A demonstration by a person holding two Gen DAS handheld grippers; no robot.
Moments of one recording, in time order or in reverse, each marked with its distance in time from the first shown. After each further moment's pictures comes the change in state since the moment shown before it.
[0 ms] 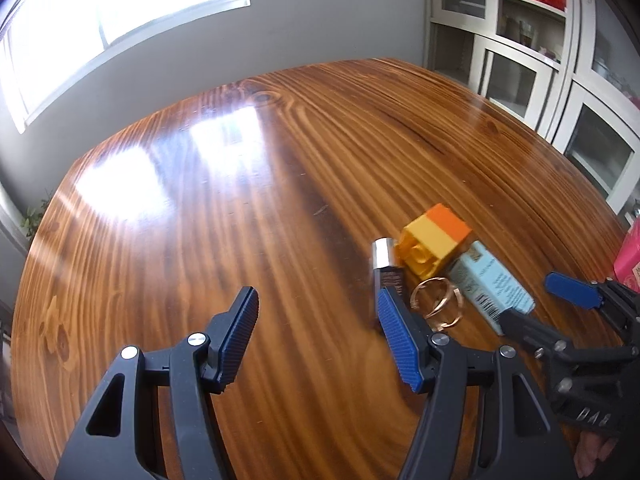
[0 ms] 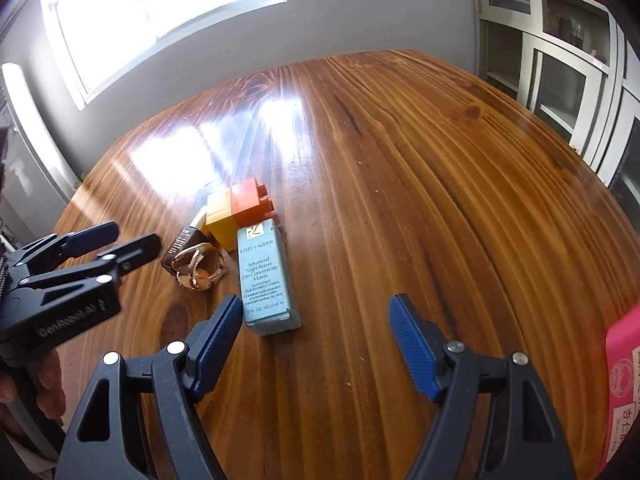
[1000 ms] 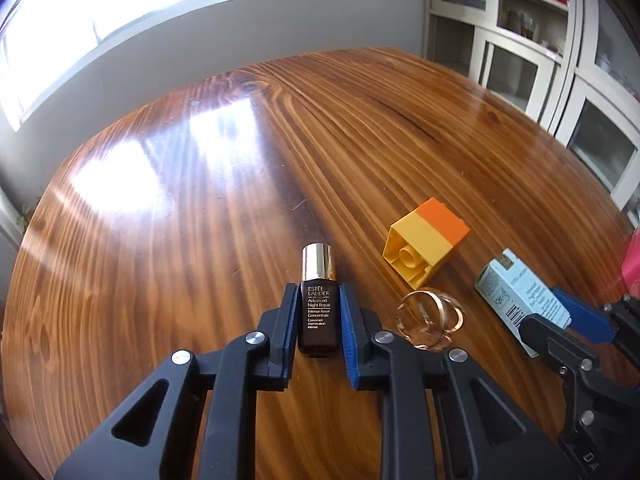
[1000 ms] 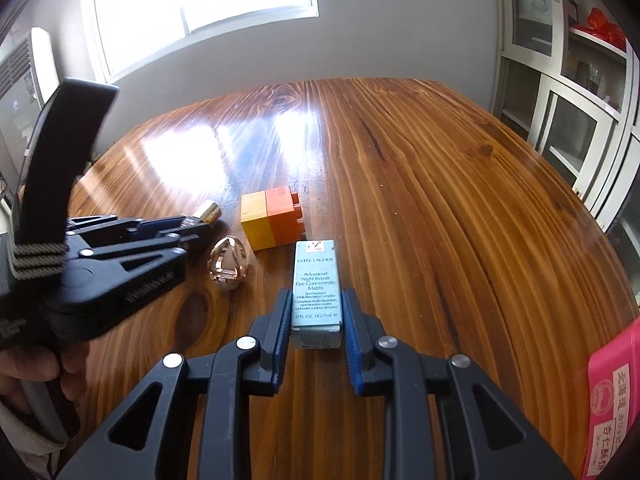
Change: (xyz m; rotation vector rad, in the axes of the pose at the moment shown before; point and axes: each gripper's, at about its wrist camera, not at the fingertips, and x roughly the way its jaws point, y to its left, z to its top) left arm 0.018 -0.011 0.001 -0.015 0.015 0.000; right arm -0.019 0.013 -0.005 -0.121 -0.067 -0.017
